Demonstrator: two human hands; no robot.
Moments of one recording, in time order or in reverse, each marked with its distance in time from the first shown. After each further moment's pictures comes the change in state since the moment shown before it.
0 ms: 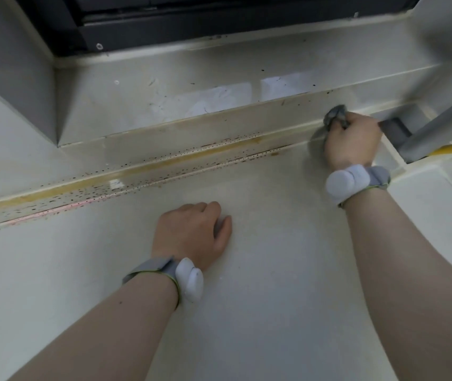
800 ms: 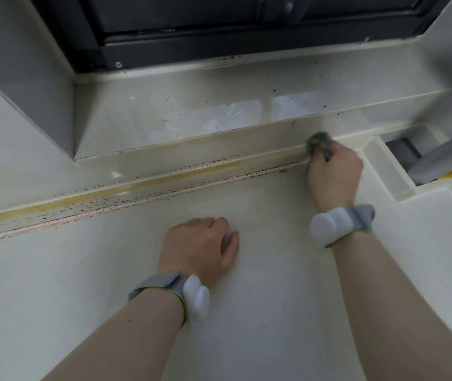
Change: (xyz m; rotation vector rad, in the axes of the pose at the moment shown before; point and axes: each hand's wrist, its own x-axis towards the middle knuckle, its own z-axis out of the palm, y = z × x) left_hand 0.000 -0.001 0.000 0.000 -0.018 -0.006; right_hand -0.039 -0.021 0.013 0.062 -0.020 -0.120
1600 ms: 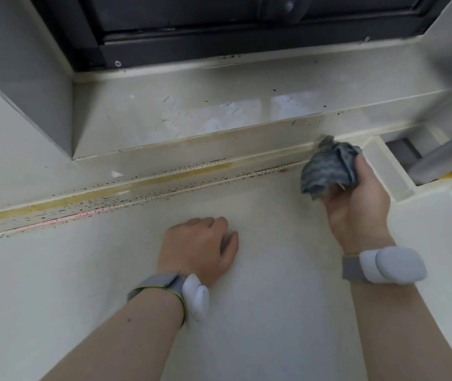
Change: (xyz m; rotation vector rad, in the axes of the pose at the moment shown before) left_hand 0.000 0.000 0.000 0.005 0.003 -0.007; right_hand -0.036 0.001 -0.048 1.339 -0.190 0.705
